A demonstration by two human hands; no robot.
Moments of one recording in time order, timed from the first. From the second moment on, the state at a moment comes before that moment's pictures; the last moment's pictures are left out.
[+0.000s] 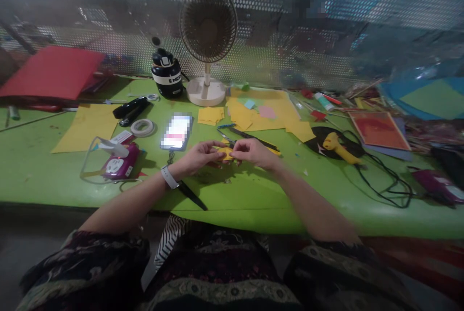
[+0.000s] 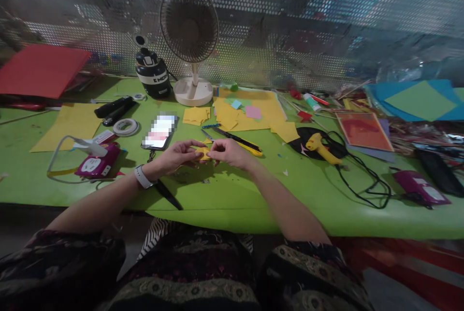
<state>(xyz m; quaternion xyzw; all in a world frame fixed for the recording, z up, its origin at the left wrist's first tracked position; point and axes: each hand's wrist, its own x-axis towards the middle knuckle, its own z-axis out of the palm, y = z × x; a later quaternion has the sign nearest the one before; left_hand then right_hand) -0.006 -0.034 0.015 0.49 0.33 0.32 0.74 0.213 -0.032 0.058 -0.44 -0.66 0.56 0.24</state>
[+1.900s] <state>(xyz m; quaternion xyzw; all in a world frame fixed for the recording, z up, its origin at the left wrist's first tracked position) -0.008 -0.030 0.019 0.50 0.41 0.32 0.69 0.210 -0.032 0.053 -0.46 -0.64 0.56 0.26</state>
